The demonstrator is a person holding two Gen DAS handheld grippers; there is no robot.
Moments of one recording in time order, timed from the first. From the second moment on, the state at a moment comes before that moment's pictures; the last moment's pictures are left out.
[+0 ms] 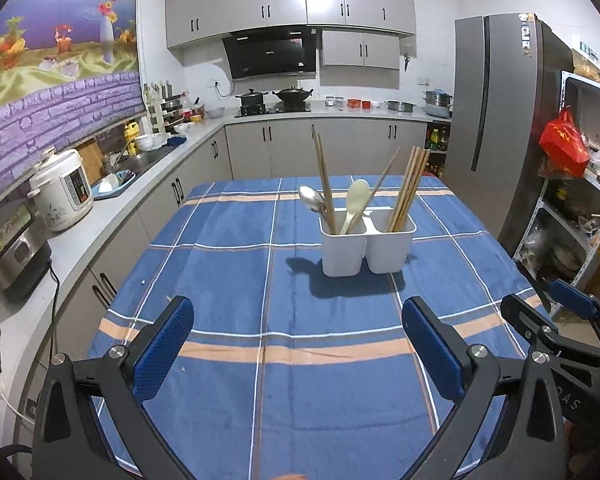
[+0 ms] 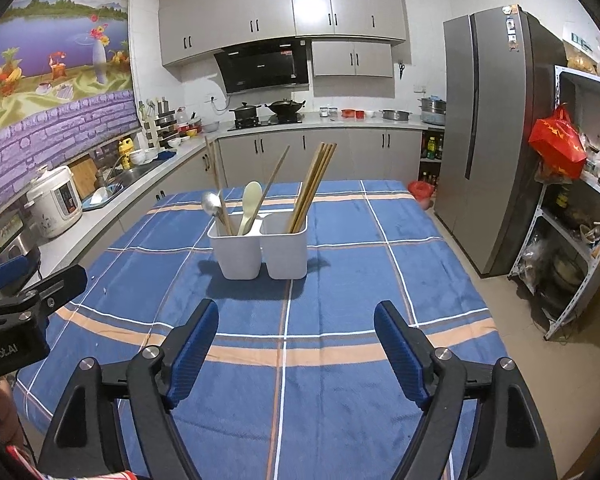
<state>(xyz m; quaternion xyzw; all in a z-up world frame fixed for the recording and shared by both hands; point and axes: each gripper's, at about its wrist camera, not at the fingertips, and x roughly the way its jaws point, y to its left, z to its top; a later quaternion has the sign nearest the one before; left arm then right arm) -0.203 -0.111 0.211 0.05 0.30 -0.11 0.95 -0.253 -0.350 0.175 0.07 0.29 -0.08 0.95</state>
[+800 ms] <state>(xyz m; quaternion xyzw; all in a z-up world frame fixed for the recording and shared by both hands) -0.228 -0.104 0.207 0.05 0.31 -0.12 0.94 -0.279 -0.341 0.184 0.05 0.27 -0.10 0.96</state>
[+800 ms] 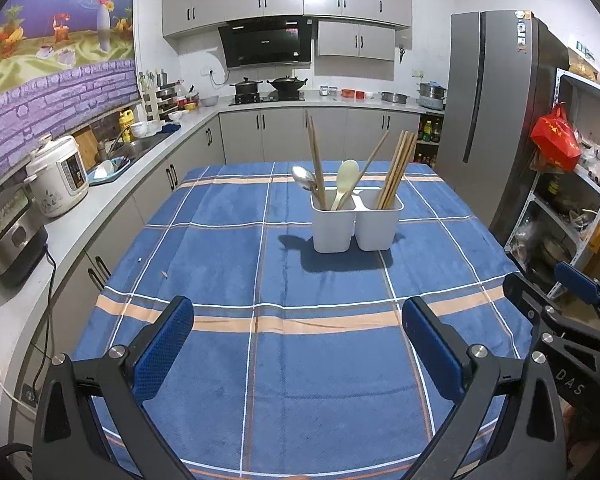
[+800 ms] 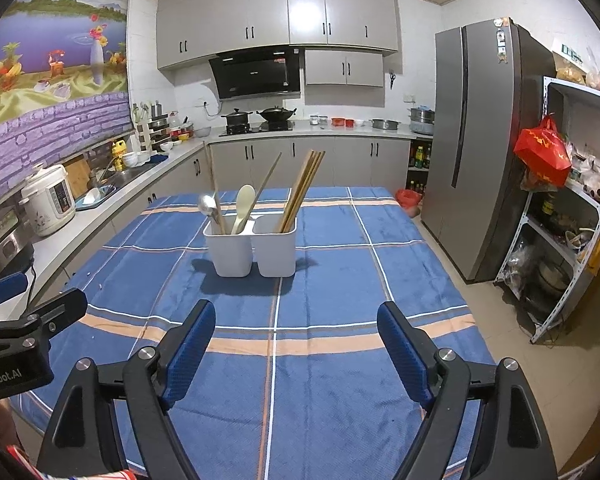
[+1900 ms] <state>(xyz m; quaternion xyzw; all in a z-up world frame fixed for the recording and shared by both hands) -0.217 -0.119 0.190 0.05 0.36 -0.13 0.92 -0.275 -0.347 0.175 0.04 0.28 -0.09 0.96</state>
